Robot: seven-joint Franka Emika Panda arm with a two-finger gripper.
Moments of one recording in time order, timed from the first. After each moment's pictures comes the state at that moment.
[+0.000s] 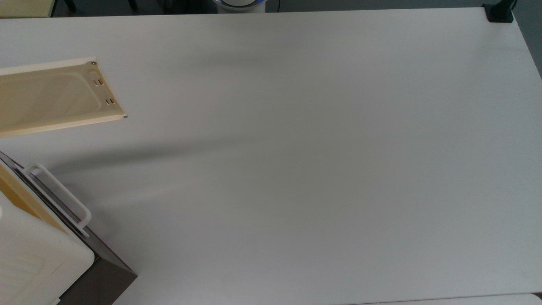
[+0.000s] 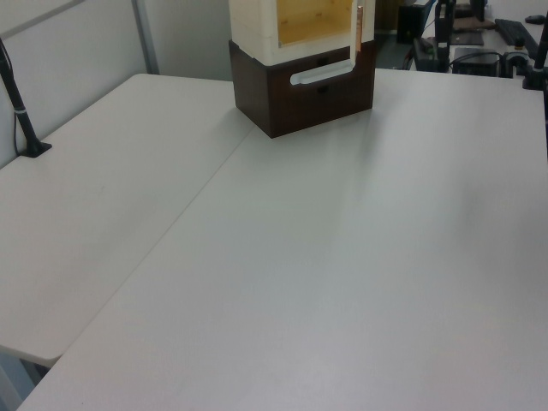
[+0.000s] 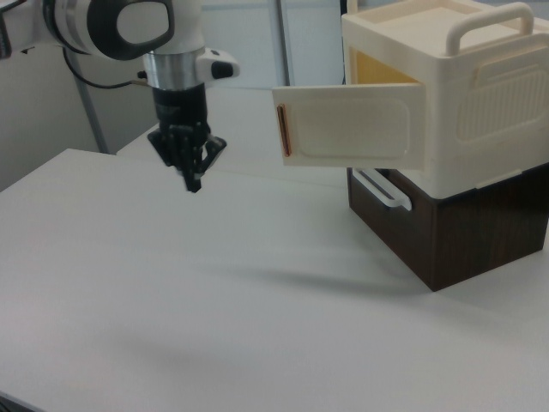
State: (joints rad) arm -0.07 -0.03 -0.11 -1.63 0.03 1.53 -0.28
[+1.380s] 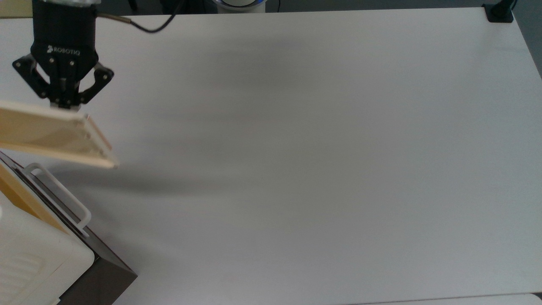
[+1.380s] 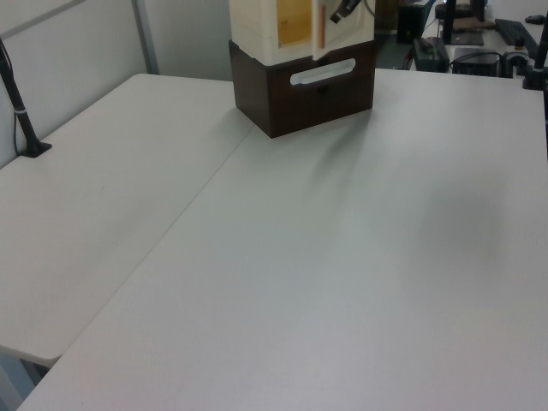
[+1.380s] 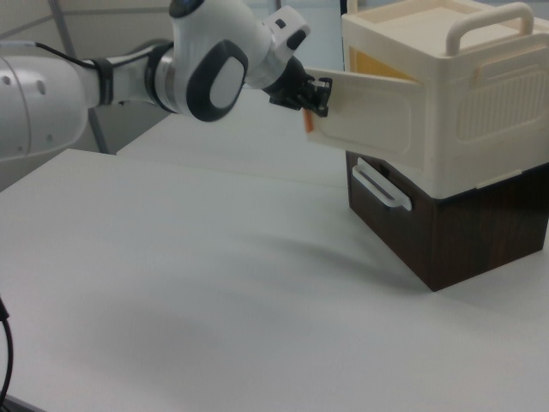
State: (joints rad) arm -0.08 0.29 -0.18 -1.53 0.03 2.60 -0.31
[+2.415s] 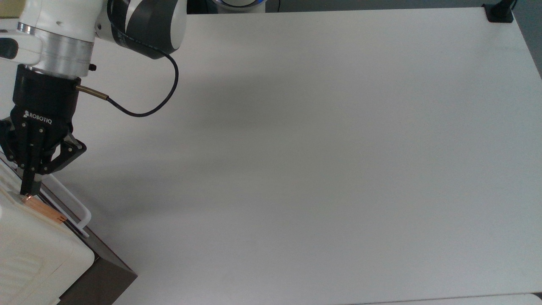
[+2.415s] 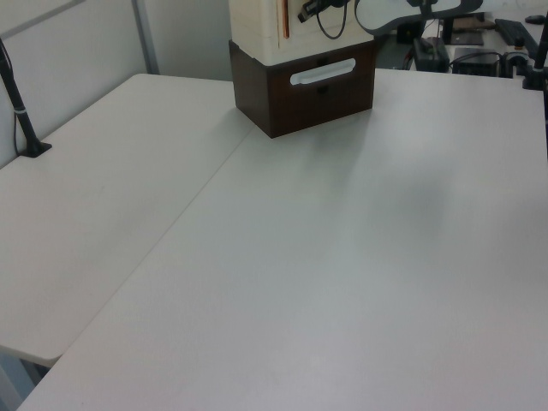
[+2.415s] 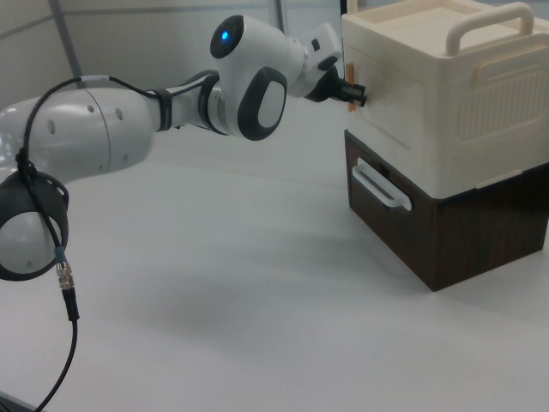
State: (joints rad) arm -0.08 0.61 -0.22 -1.21 0.03 2.76 0.04
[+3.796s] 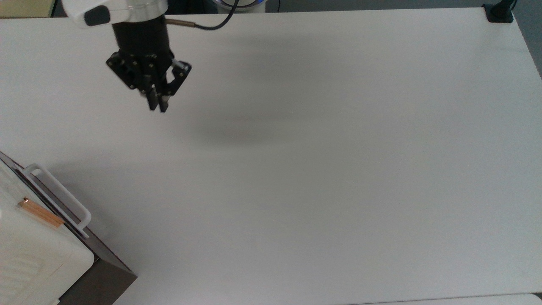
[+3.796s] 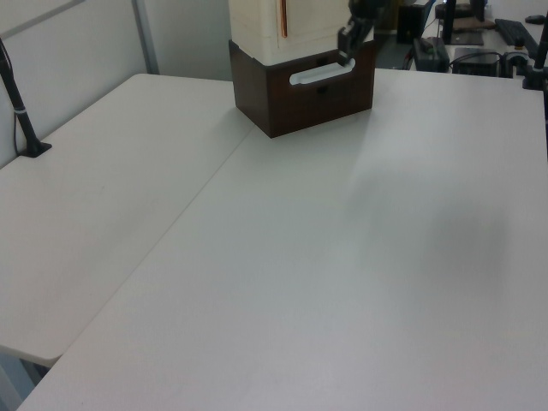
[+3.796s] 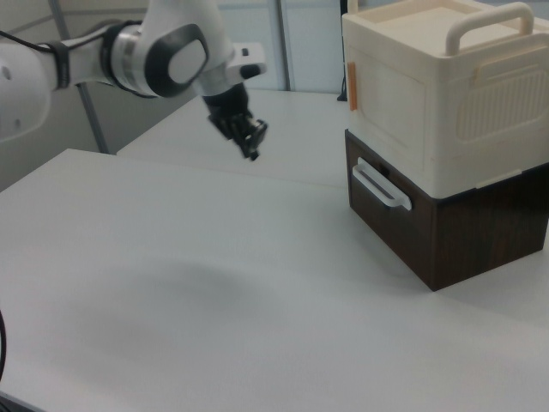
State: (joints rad) arm -0.01 0.21 -0.11 -1.54 0.03 2.06 0.05
